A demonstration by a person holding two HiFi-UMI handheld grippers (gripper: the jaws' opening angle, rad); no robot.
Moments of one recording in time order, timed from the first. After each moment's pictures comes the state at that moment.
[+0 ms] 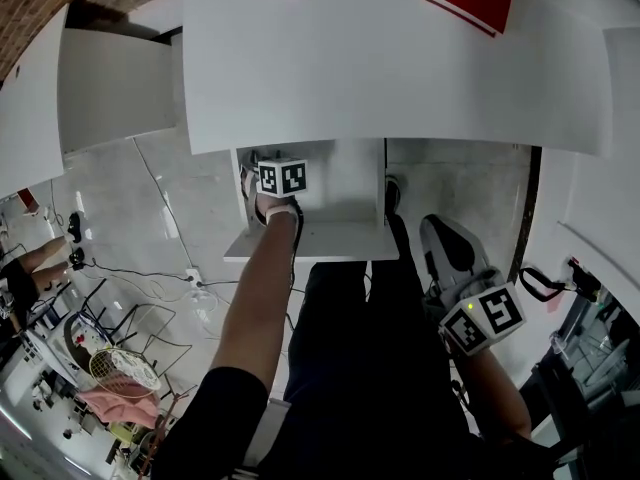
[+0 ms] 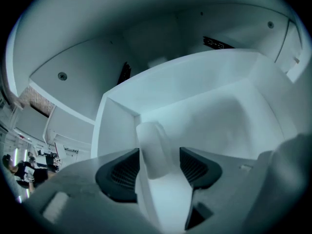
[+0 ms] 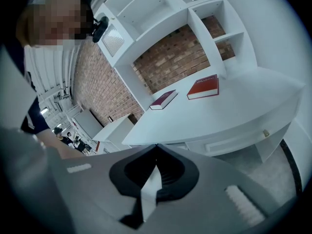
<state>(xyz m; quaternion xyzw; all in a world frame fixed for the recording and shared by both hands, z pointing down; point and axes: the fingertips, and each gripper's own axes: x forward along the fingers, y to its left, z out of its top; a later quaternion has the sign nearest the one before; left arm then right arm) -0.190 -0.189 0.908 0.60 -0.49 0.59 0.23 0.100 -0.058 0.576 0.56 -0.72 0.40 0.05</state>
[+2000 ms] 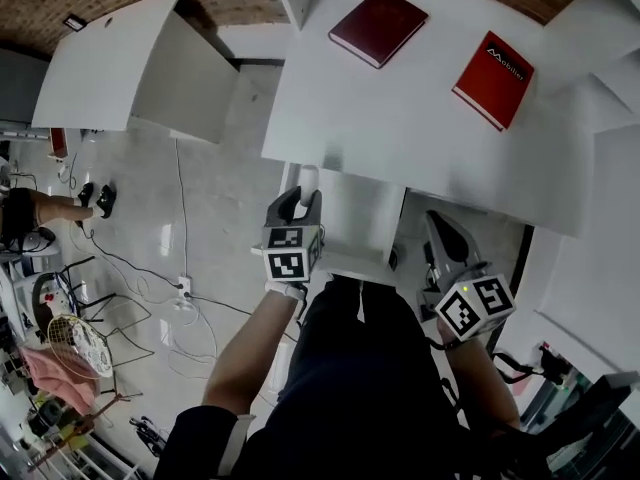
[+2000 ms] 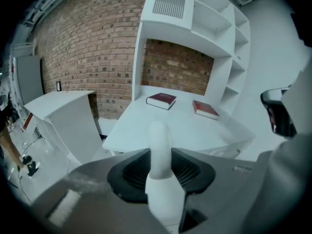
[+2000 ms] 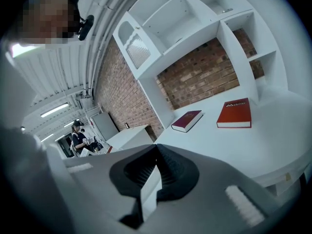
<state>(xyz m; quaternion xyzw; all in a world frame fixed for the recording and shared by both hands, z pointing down) -0.136 -0.166 0.620 0.77 -0.51 0.26 0.27 0.071 -0.119 0.475 0.51 -0.80 0.31 0.01</state>
